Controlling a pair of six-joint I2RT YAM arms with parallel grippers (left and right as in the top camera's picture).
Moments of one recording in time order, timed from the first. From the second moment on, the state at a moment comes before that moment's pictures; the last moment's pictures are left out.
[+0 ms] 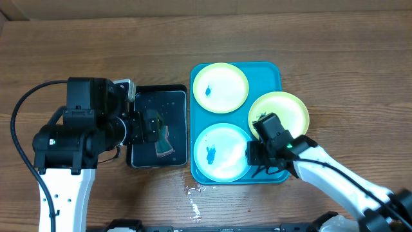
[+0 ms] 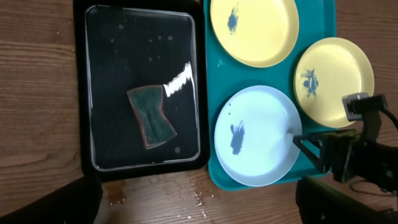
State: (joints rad) left arm -0.04 1.17 1.37 -1.29 0.27 -0.18; right arm 0.55 1.43 0.70 -0.52 -0.10 0.54
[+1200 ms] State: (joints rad) left arm -0.13 1.68 0.94 -0.72 0.15 -0.32; right arm 0.48 1.50 0.69 -0.44 -0.07 0.67
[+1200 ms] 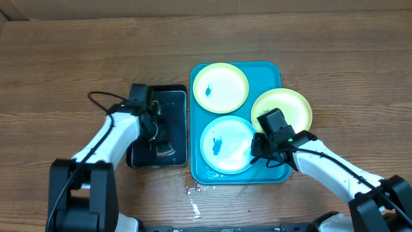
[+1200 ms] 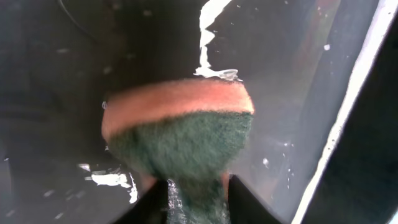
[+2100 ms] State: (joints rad) left arm -0.15 1.77 1.01 -0.74 0.11 -0.37; right arm 0.48 1.50 0.69 -0.45 -0.07 0.67
